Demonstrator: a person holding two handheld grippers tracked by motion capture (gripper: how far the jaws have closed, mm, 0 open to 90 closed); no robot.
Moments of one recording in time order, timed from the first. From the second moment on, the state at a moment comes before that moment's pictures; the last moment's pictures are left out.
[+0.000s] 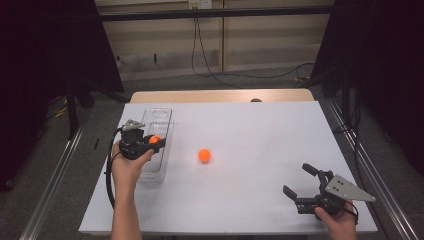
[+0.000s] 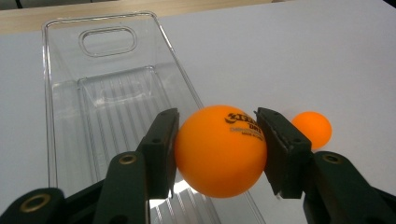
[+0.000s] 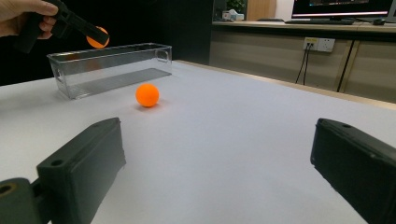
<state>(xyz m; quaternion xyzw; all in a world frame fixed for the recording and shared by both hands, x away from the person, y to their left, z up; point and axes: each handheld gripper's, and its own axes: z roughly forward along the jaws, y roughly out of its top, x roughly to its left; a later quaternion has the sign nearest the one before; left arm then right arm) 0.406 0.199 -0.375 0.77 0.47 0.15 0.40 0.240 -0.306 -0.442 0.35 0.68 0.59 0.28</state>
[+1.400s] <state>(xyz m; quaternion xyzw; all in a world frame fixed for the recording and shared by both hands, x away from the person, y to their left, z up) 0.411 0.212 -0.388 0.76 0.51 0.18 0.37 0.240 -0.306 -0.442 0.35 0.68 0.59 0.28</state>
